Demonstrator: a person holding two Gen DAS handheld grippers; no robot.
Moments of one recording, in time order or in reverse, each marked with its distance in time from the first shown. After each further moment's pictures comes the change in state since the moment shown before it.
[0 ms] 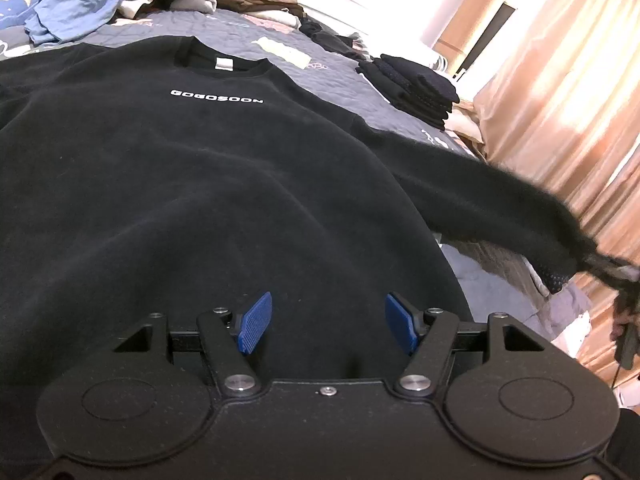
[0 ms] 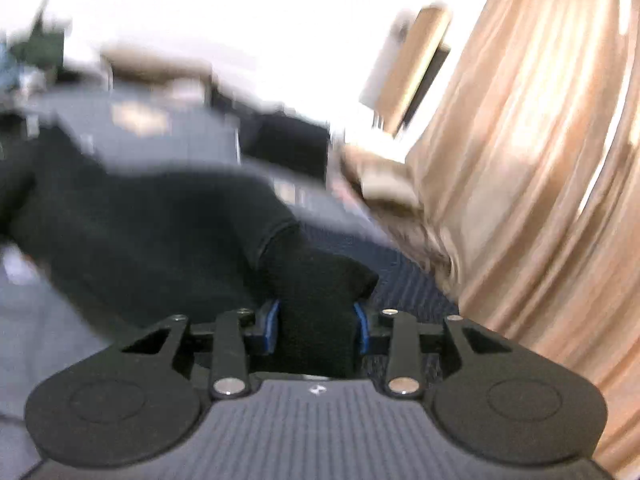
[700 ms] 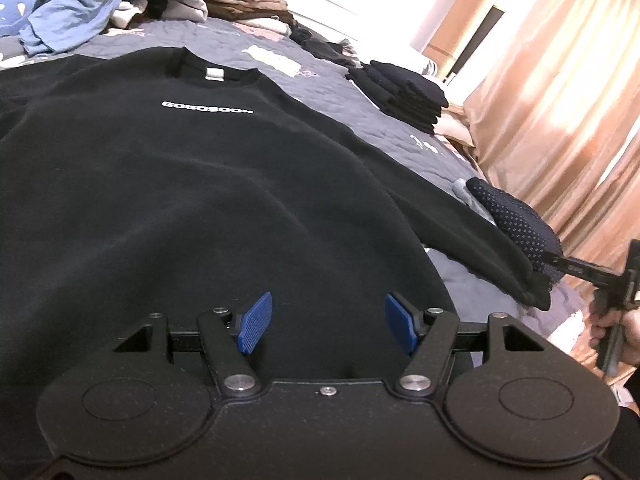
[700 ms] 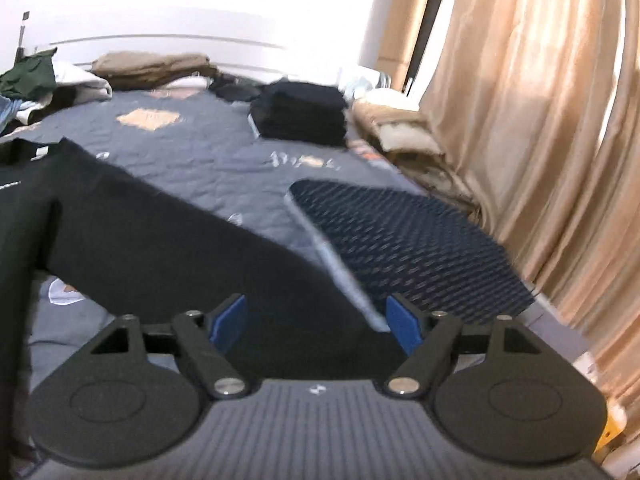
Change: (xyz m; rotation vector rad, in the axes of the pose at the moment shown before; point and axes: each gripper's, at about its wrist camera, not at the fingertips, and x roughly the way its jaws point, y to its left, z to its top) left arm -0.011 -0.005 -0.002 0.016 -0.024 -0.014; right arm 0.004 0.024 0.013 0.190 0.039 0.110
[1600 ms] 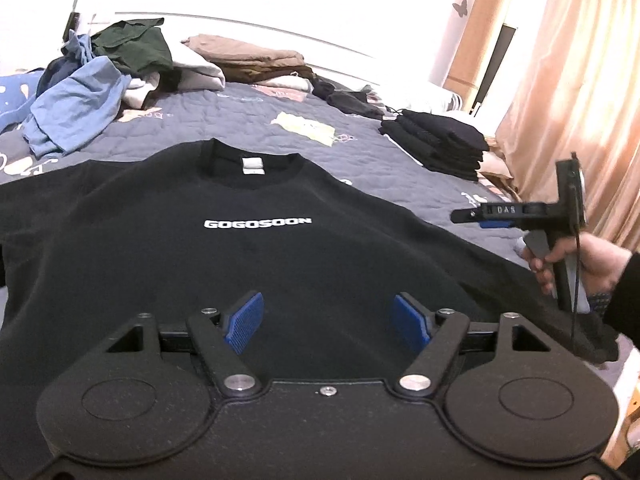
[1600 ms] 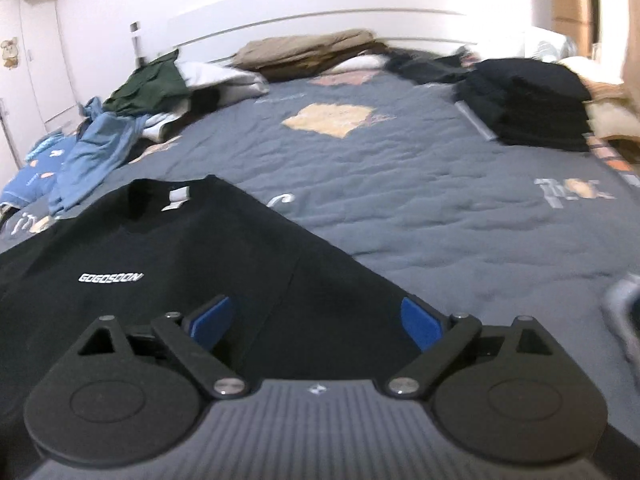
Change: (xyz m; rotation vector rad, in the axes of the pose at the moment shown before) left arm 0.032 0.045 0.100 0.126 -0.139 0.123; right arm 0.168 0.182 0.142 -0.020 0.118 0.625
